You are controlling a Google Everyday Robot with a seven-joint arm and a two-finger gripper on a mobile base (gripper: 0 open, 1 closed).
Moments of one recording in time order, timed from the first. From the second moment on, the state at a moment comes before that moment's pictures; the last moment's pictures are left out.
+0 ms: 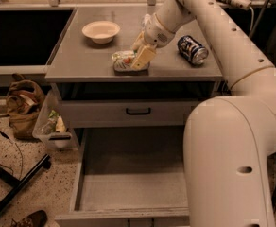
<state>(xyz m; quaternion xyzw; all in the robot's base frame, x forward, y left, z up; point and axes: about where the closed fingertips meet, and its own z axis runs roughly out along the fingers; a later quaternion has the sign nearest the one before) 0.725 -0.014 0.857 -0.70 0.64 0.17 0.26</state>
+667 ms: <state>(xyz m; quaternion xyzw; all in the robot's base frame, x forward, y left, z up) 0.663 -0.071 0.982 -0.62 0.68 0.02 0.38</state>
